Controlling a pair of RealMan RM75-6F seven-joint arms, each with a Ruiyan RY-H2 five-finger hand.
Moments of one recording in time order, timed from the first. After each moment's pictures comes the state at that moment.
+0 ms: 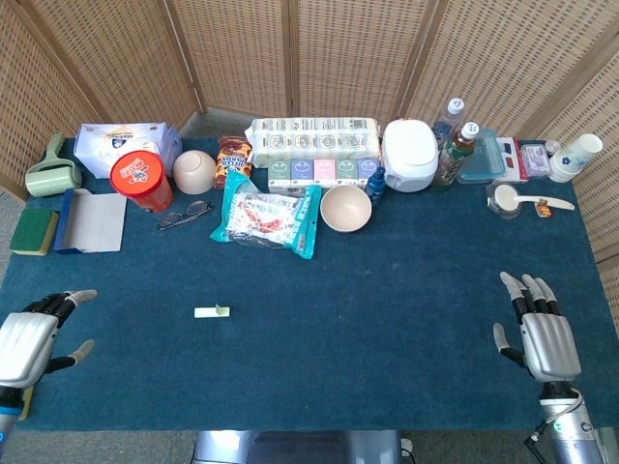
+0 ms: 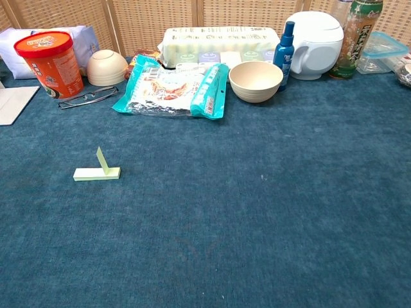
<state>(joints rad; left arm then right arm) -0.12 -1.00 0.00 -1.85 1.57 1.42 0.15 0.12 -1.20 0.08 -1.70 -1.46 1.44 -0.08</state>
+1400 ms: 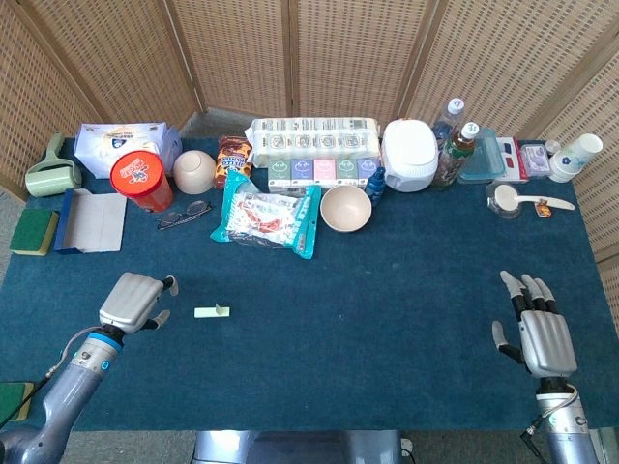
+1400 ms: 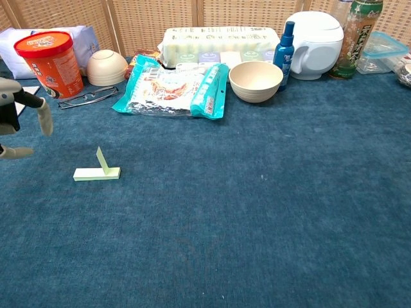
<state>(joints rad) -0.47 -1.25 -0.09 -1.77 1.20 1.04 0.50 0.13 -1.23 0.09 -1.66 -1.41 1.41 -0.07</state>
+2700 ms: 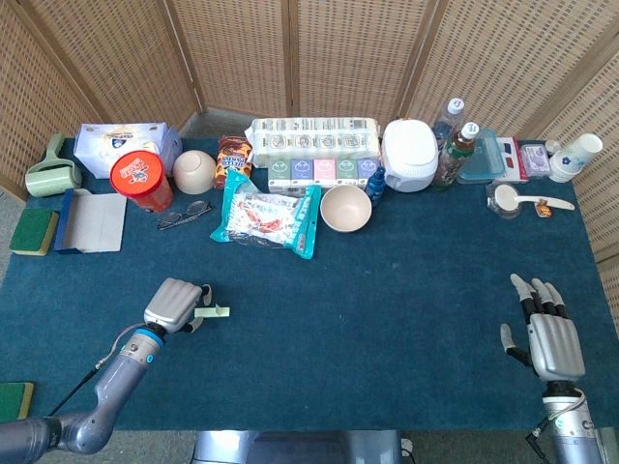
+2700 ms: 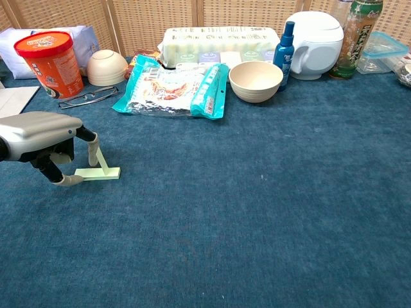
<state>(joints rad) -0.59 -1.47 -0.07 -1.62 1.04 0.97 0.58 0.11 -1.23 0.09 -1.64 -1.39 1.42 -0.05</state>
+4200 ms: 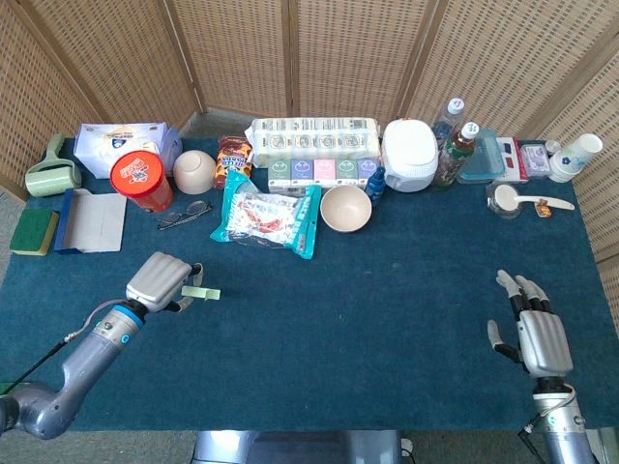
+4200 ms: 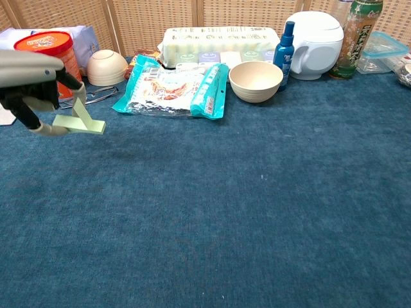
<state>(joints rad) -0.67 -1.19 -0.09 -1.73 1.21 0.89 0.34 0.13 -1.28 0.10 -1.61 -1.46 1.41 0.06</state>
